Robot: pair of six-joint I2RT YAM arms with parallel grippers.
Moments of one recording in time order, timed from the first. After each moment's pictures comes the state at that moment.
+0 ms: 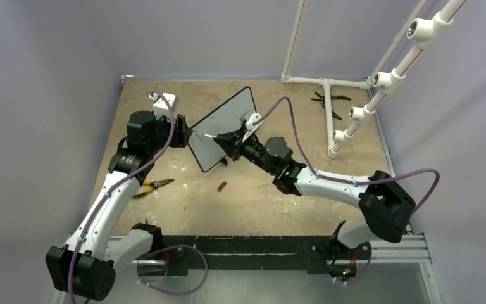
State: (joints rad) left arm -0.22 0.99 0.89 -0.31 0.14 -0.07; right arm 0.93 1.49 0.84 0.75 0.01 0.23
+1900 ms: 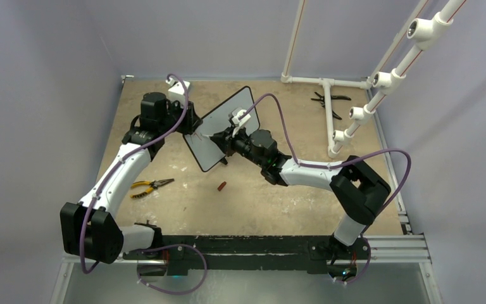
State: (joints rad) left arm -0.22 1.27 1.05 -0.24 0.33 -0.06; right arm 0.87 1.69 0.95 0.74 -0.03 0.21
